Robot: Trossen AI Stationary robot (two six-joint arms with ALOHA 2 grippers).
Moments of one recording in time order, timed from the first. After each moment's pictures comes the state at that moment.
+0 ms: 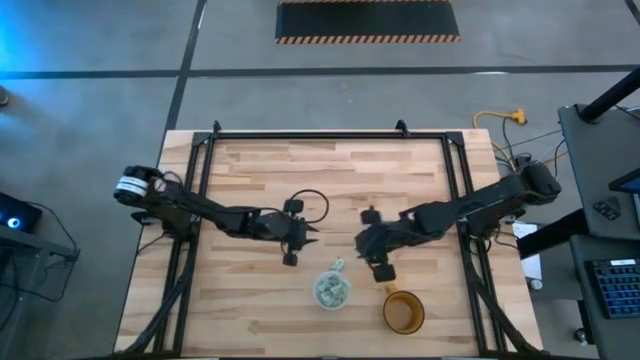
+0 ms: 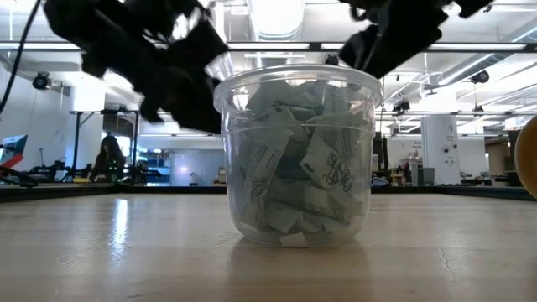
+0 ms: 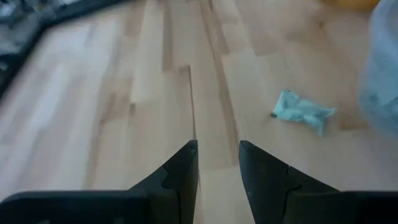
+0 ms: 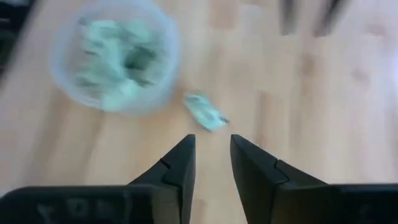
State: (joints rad) left arm -0.15 1.54 0.67 0.36 -0.20 0.17; right arm 0.28 1.50 1.04 -0.47 0.04 0.12
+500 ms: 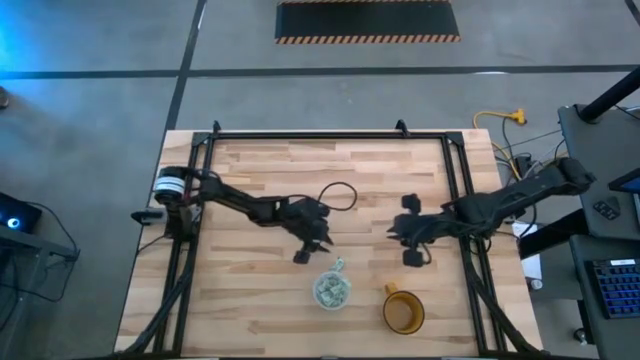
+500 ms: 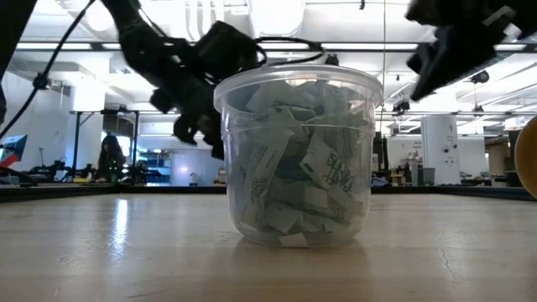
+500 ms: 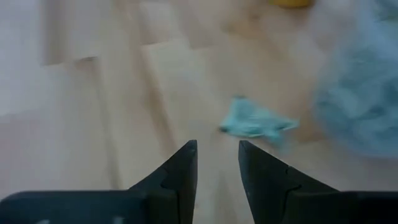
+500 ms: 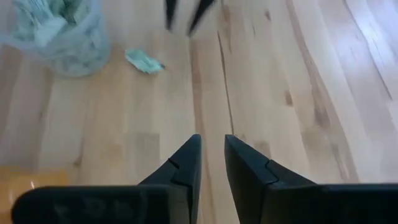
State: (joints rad) left arm 0.01 1.84 0.90 0.29 0.33 0.19; right arm 0.33 1.08 0.72 -0.55 0.27 0.32
